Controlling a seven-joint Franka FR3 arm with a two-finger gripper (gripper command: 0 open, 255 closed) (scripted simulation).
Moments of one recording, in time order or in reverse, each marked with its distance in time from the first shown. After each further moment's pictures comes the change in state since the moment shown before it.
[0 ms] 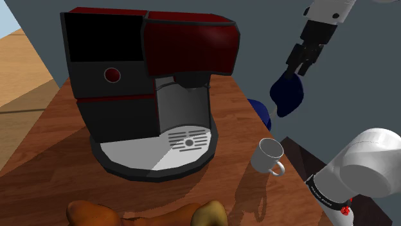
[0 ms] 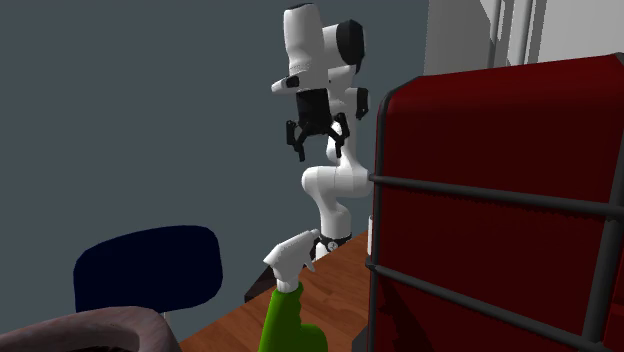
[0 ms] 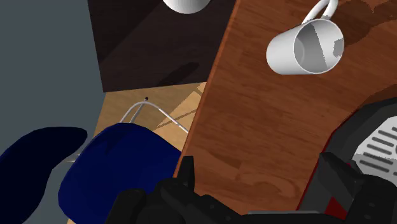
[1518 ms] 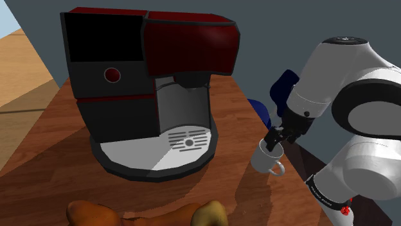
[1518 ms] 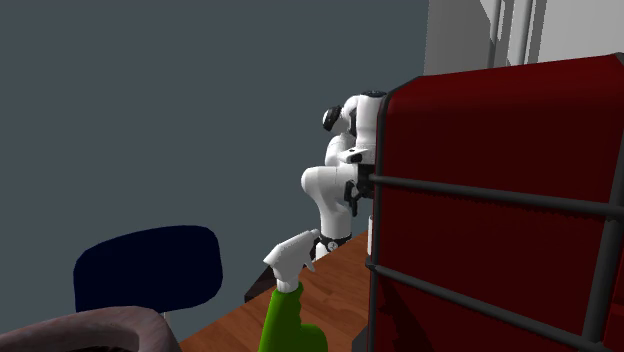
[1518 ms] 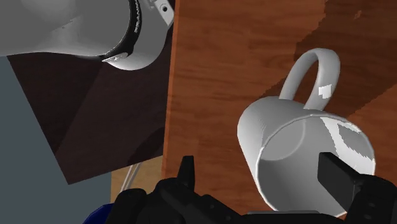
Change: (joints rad) arm 0.094 -0.391 0.437 -0.599 0.275 0.241 0.471
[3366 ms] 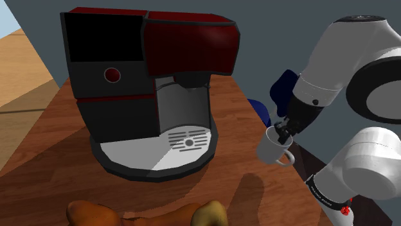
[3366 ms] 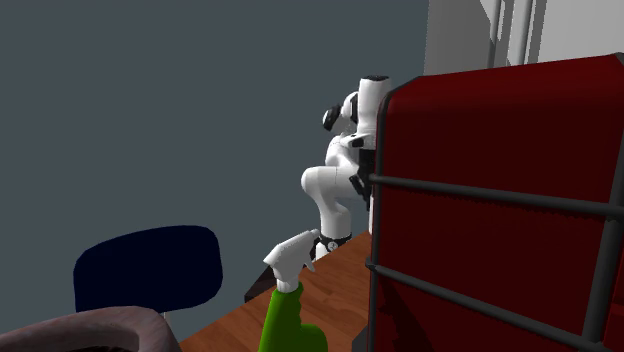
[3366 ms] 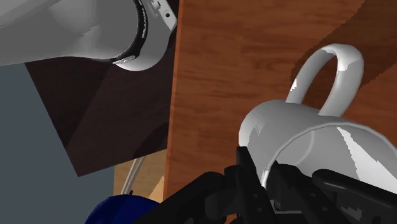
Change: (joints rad) arm -0.016 0.007 -0.030 0.100 -0.032 -0.089 0.009
